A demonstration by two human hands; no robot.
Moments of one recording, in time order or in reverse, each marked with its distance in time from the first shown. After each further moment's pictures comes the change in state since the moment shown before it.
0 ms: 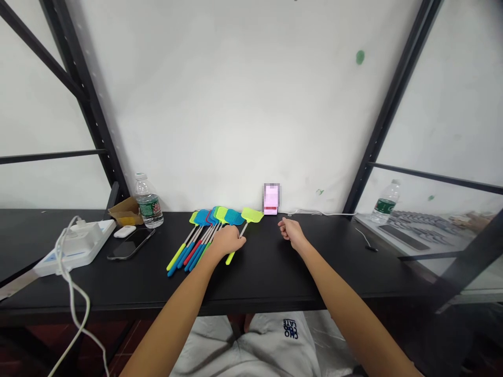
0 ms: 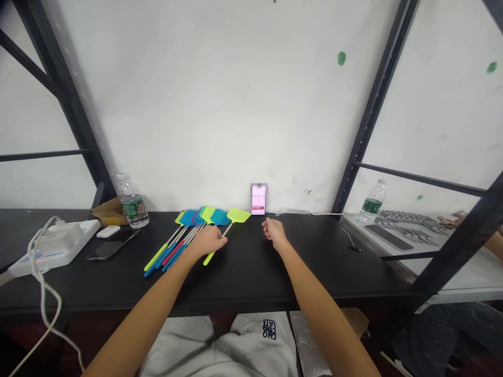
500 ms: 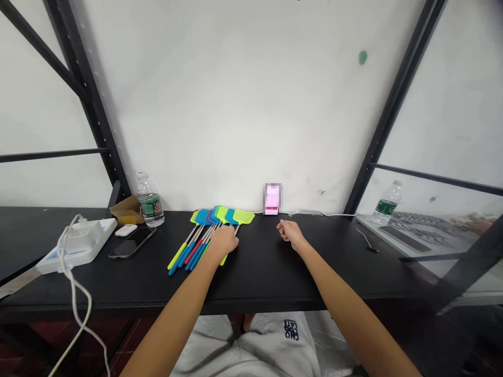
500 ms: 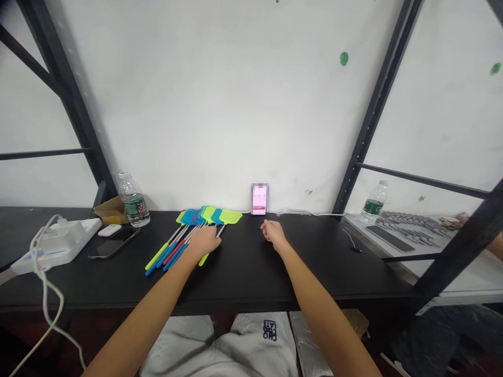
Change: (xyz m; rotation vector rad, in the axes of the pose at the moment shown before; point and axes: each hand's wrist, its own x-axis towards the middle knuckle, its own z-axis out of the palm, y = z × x) left_hand -0.002 -0.003 -0.001 0.149 -0.019 -0.159; right_hand 0.002 0.007 0.000 -0.095 -0.087 -0.026
